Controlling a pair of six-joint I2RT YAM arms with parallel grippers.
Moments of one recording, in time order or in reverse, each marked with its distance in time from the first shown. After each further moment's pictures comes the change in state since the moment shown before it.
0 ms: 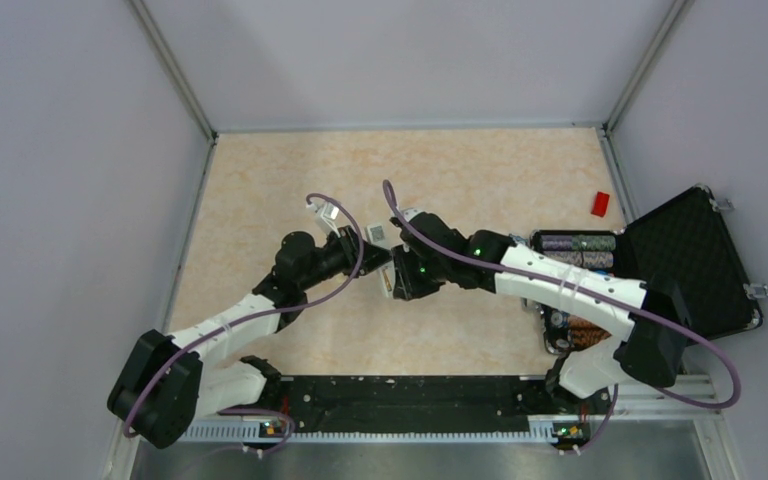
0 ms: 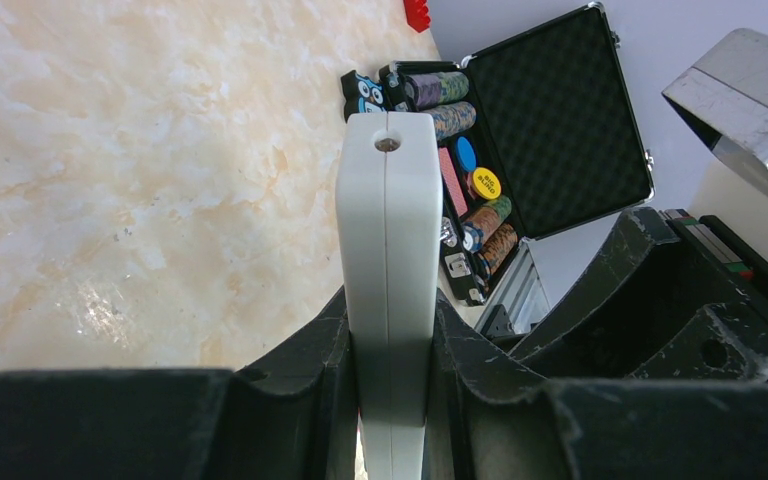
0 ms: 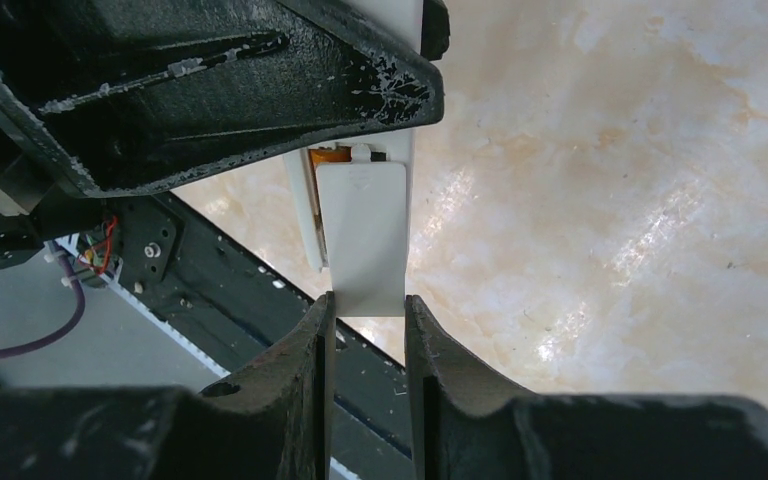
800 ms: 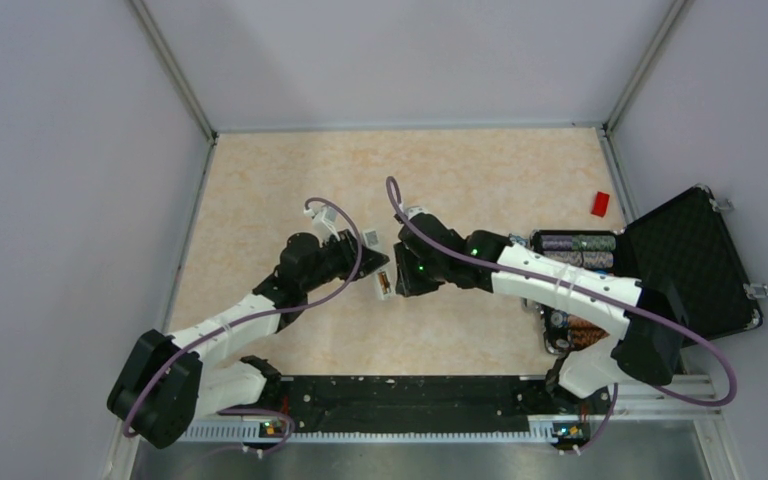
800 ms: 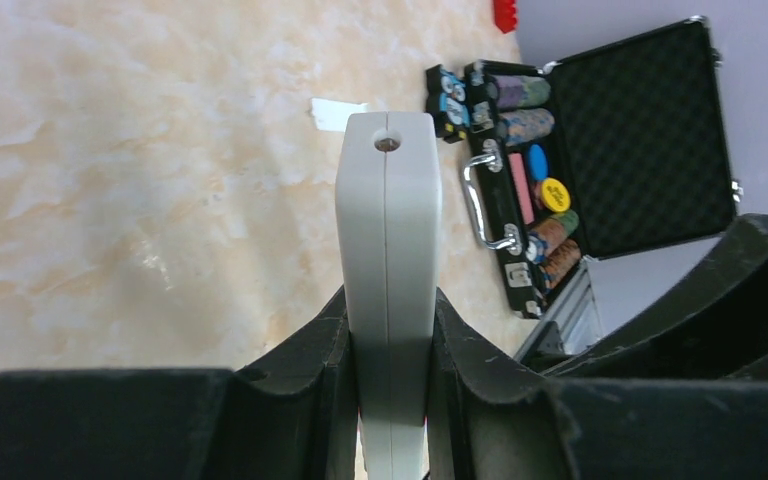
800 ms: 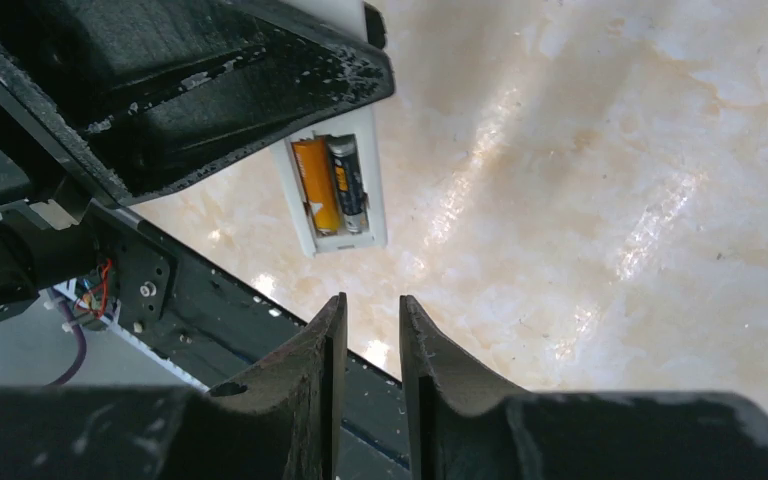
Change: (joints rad) left arm -0.005 0.000 0.000 -0.109 -0.093 0.034; right arm -0.002 0.019 0.000 0.010 0.056 0.053
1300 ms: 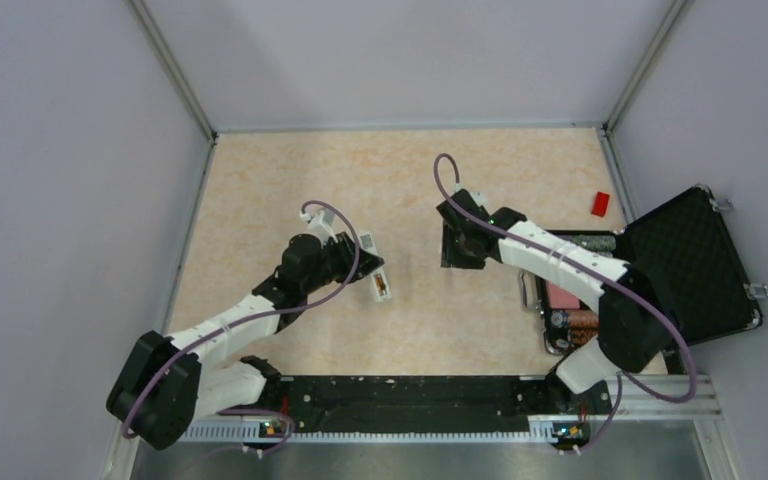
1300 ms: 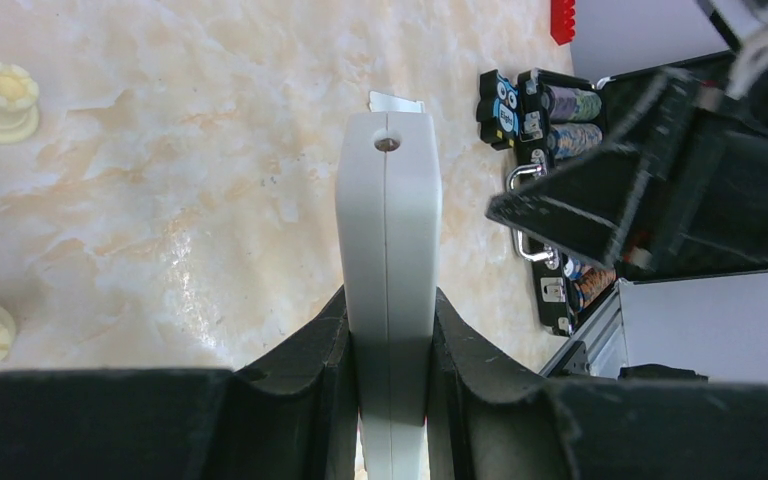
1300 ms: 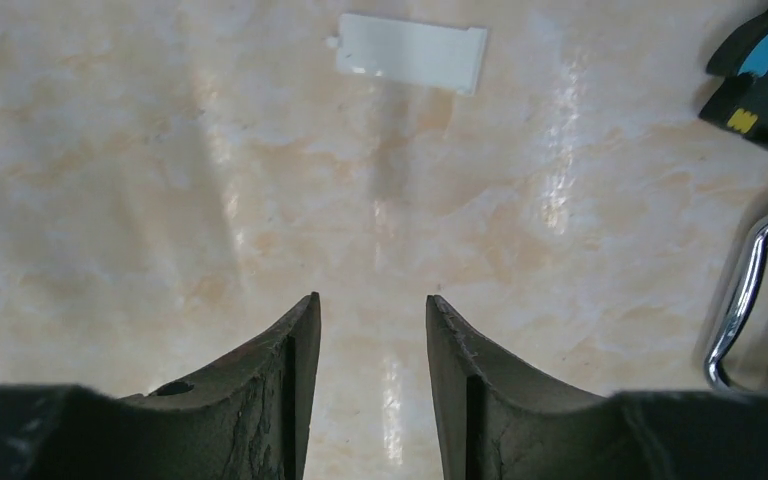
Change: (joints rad) left arm 0.000 -0.003 -0.002 -0.100 -0.096 0.000; right arm -0.312 0.034 -0.108 -0.045 0.141 0.061
